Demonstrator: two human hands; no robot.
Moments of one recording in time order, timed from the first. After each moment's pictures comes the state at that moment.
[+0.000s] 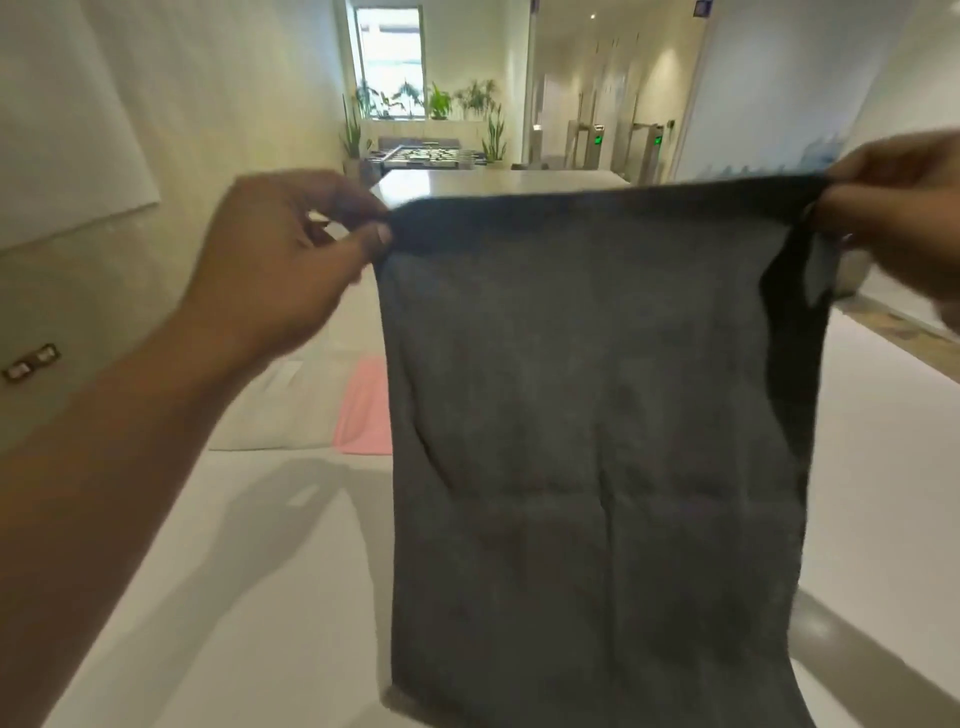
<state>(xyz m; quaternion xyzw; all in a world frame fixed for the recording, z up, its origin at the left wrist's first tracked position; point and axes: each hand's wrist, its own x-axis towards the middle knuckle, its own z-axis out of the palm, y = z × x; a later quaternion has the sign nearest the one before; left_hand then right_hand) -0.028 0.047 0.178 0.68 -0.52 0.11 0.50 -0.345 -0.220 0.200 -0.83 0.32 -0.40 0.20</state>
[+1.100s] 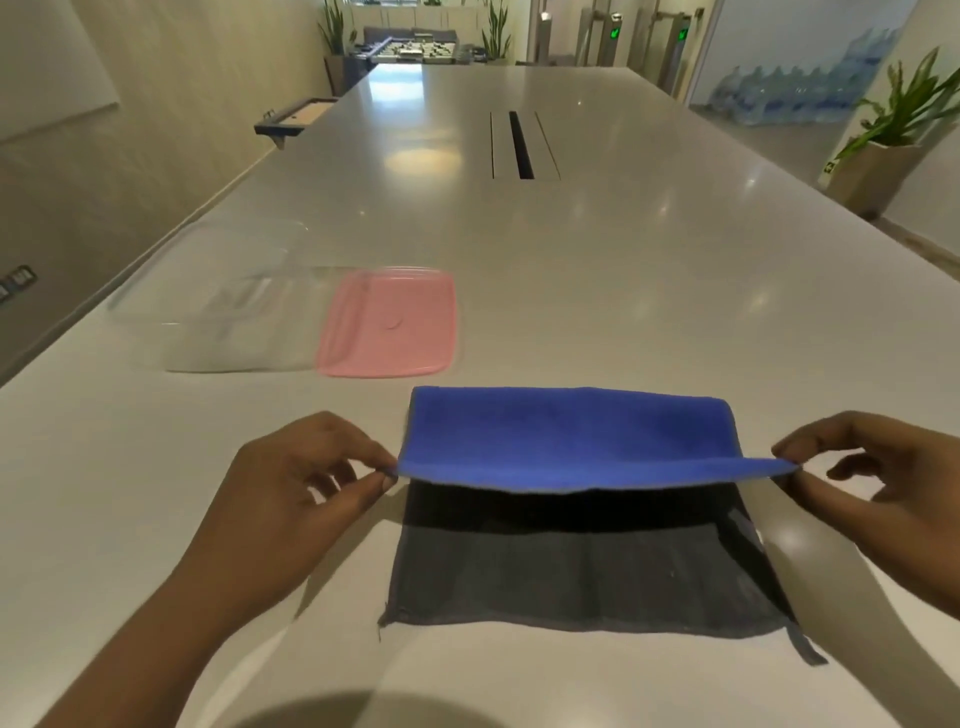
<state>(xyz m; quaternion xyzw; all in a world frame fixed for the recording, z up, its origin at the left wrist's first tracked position) -0.071 0.119 0.016 0.74 -0.52 -0.06 0.42 -0.416 -0.140 0.005 -0.86 0.40 -0.26 0.21</state>
